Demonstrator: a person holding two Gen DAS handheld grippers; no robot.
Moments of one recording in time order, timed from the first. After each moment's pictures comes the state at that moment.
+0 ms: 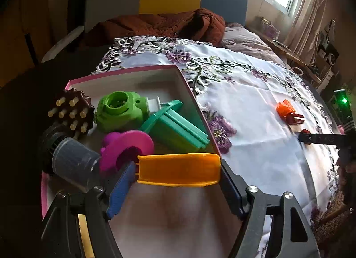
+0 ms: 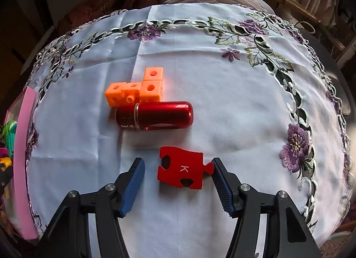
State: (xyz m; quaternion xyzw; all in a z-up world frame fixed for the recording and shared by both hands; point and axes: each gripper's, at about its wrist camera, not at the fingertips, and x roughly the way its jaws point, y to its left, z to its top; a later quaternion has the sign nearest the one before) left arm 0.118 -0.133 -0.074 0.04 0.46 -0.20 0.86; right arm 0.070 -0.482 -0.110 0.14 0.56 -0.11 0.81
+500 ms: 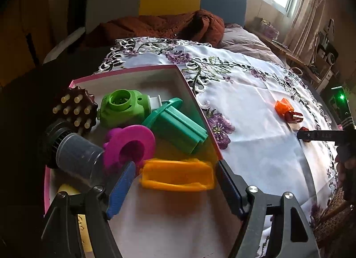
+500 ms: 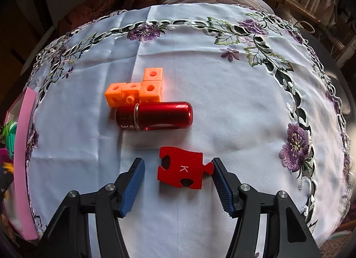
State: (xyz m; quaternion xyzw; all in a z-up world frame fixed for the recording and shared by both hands) left arm 0.112 -0.130 -0.073 0.04 0.46 -0.20 0.86; right arm 0.070 -0.482 -0.111 0.13 0.56 -0.11 0.81
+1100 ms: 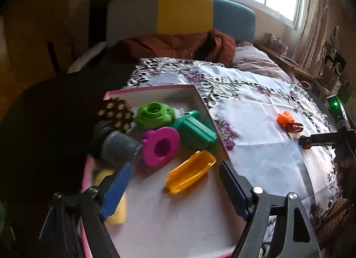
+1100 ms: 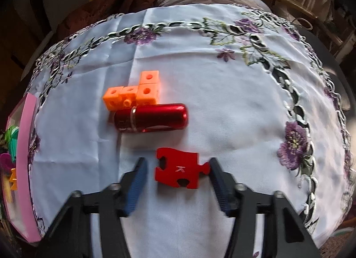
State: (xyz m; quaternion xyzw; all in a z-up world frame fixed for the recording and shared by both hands) left arm 0.070 -0.096 -0.035 0.04 0.41 -0.15 0.90; right arm 0.065 -0.487 -0.107 0.15 0.55 -0.12 0.81
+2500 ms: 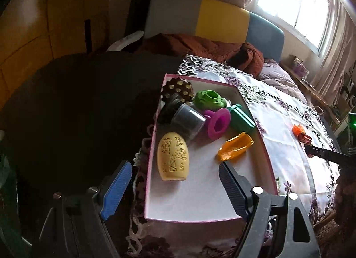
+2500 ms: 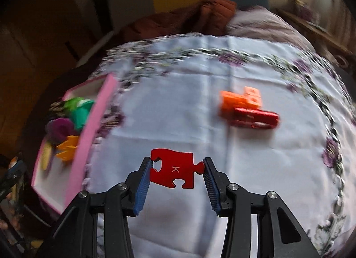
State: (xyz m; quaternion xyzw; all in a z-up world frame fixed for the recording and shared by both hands) left arm 0.029 -0.002 -0.036 -0.04 0.42 -0.08 0.90; right arm 0.028 -0.373 -0.060 0.11 0.47 0.04 0.88
